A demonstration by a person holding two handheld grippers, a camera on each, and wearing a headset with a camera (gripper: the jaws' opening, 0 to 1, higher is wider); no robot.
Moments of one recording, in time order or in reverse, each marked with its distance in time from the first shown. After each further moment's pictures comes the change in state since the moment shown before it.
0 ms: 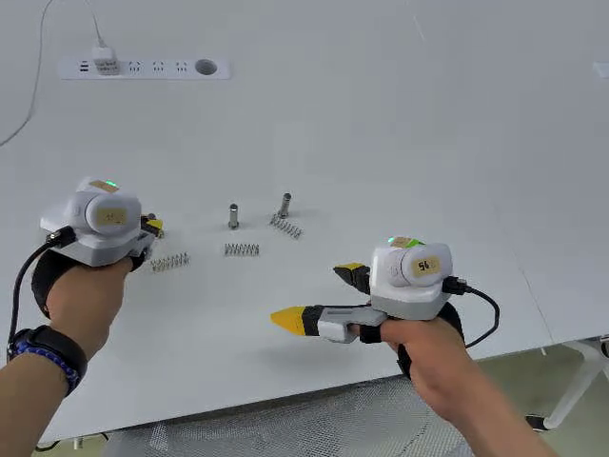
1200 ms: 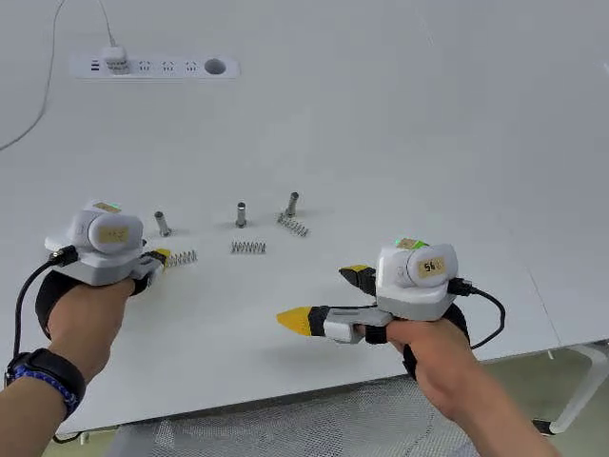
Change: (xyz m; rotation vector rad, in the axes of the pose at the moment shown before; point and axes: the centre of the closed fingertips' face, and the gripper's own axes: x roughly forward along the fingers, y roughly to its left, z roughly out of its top) left arm -0.013 -0.008 -0.044 -0.051 0.093 -0.034; right arm 0.002 0.000 -0.005 0.004 0.008 0.006
